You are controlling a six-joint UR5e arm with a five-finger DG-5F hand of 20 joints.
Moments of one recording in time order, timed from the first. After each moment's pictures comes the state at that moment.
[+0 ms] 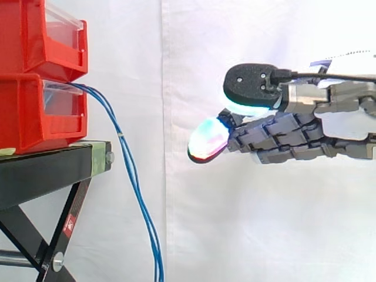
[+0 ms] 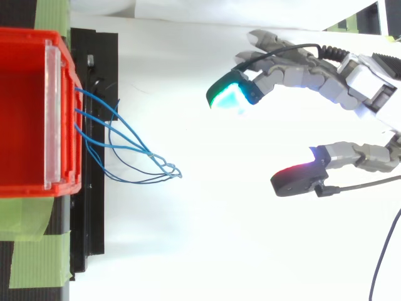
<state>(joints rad) 0.34 -1.76 -2.06 -2.36 -0.82 -0.75</state>
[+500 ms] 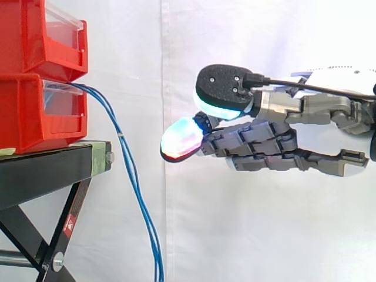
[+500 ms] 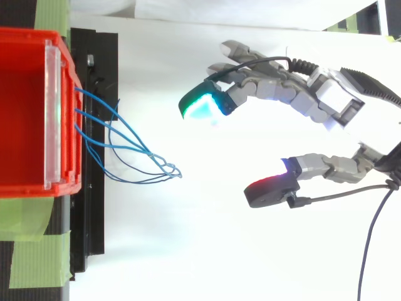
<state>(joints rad) 0.35 -1.86 -2.05 -2.16 -0.82 -0.75</state>
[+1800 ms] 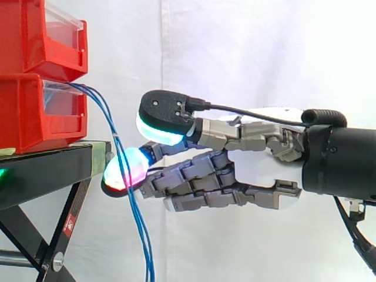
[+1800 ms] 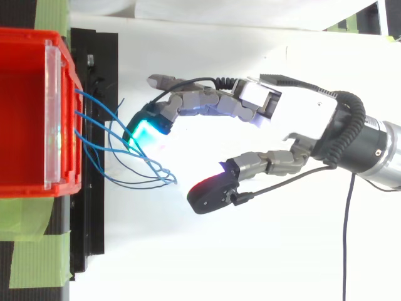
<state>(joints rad) 0.24 -2.02 -1.87 -2.30 -1.07 -0.43</state>
